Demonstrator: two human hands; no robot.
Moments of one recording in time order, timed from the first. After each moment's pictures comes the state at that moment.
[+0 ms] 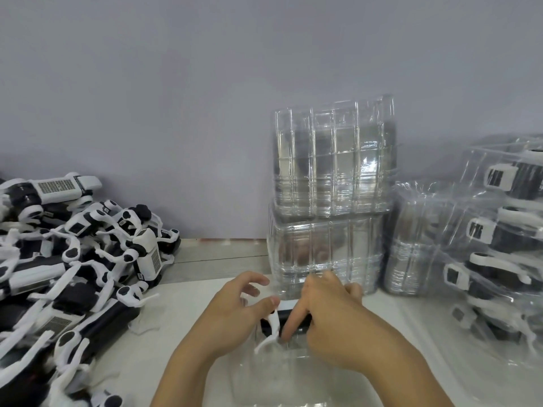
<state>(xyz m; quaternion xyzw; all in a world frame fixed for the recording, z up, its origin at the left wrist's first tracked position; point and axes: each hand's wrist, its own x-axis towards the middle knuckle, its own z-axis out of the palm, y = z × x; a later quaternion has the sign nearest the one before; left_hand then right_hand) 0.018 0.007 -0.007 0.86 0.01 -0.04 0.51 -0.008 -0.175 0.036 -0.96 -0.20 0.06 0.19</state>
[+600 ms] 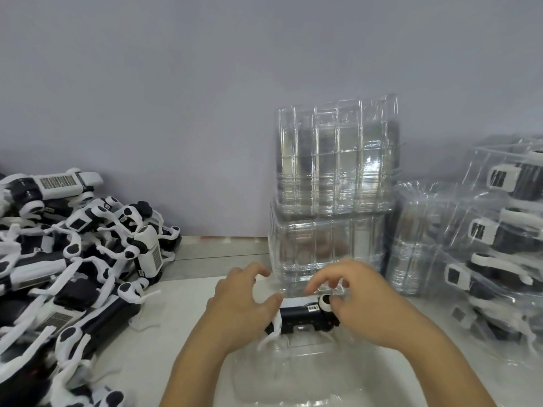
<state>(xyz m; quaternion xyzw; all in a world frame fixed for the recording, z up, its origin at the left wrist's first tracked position) 0.016 -0.006 0.006 0.93 -0.01 0.01 0.36 0.013 -0.215 0.021 -0.93 -0.13 0.01 0.35</state>
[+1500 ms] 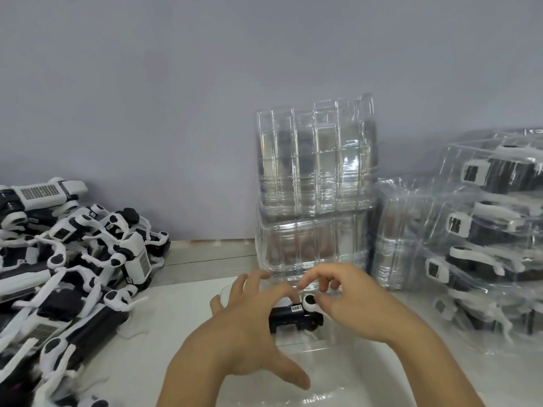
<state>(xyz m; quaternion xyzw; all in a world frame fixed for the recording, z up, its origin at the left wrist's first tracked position) -0.004 -0.027 0.026 0.96 -0.15 -0.14 0.21 0.014 -0.227 0.016 -0.91 -0.12 0.02 0.40</state>
